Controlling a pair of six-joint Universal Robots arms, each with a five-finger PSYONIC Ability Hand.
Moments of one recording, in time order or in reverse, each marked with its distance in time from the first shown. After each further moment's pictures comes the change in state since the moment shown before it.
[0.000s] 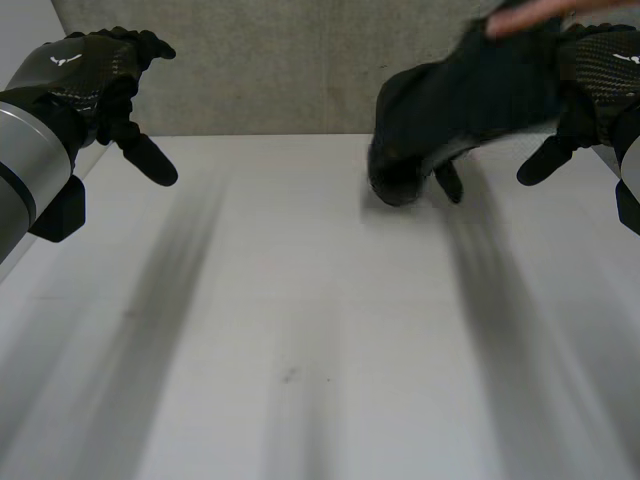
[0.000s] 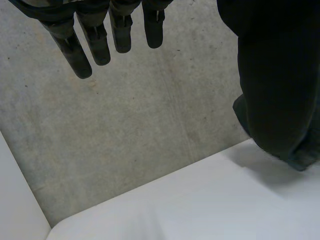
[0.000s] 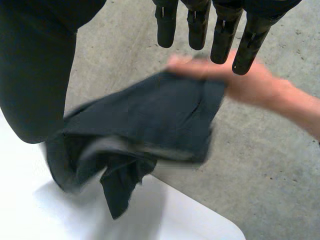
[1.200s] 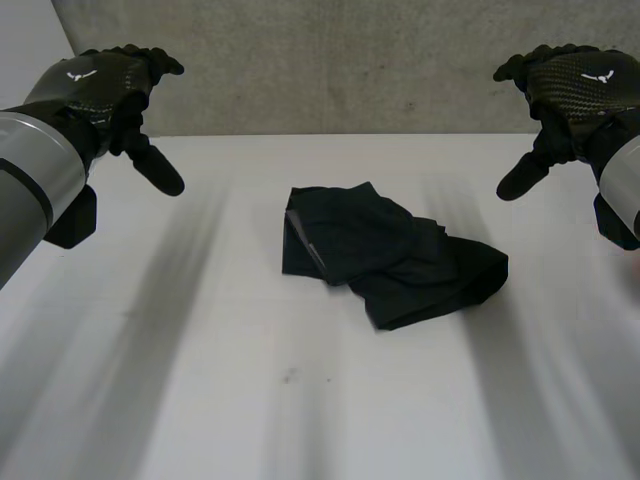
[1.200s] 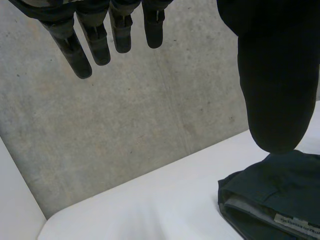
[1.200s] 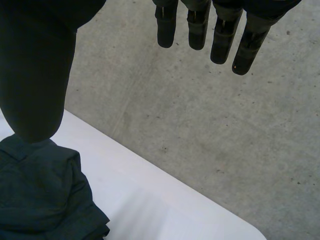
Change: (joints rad) left arm -0.003 -0.035 -0.002 0.002 0.001 0.000; right arm 0.006 0.015 0.023 -0.002 -0.072 -0.002; left_hand 0.000 0.000 0.000 0.000 0.000; right_hand 0.000 0.000 0.000 0.000 0.000
